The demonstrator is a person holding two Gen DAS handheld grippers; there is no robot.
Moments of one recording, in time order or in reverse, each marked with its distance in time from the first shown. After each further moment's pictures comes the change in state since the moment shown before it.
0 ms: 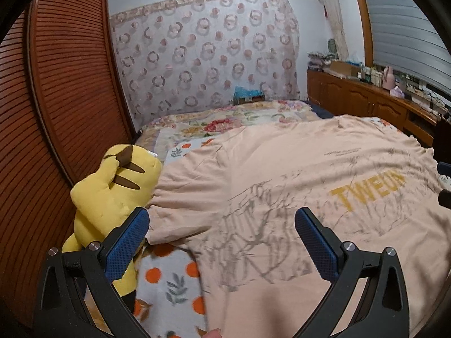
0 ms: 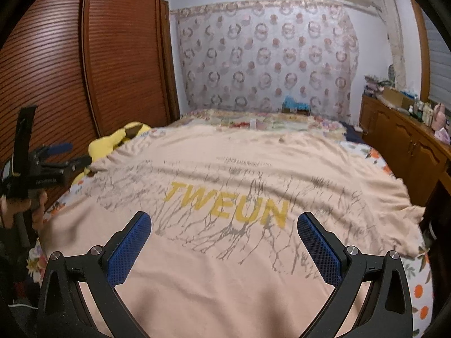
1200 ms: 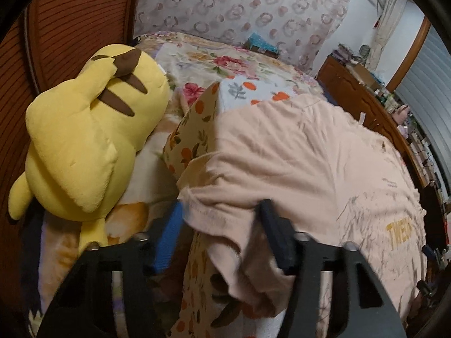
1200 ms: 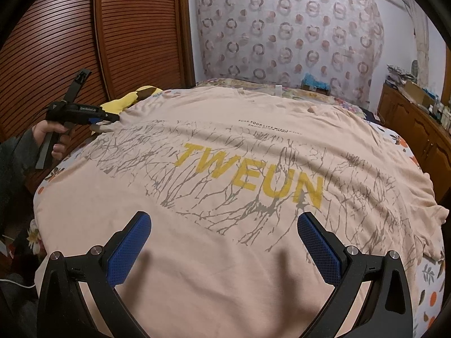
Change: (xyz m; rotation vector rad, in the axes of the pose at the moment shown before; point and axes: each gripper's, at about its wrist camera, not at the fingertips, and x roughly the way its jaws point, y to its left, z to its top) left arm 0.135 0.135 -0.003 -0.355 0.344 -0.230; right arm 0.021 0.011 0.012 -0.094 0.111 0.046
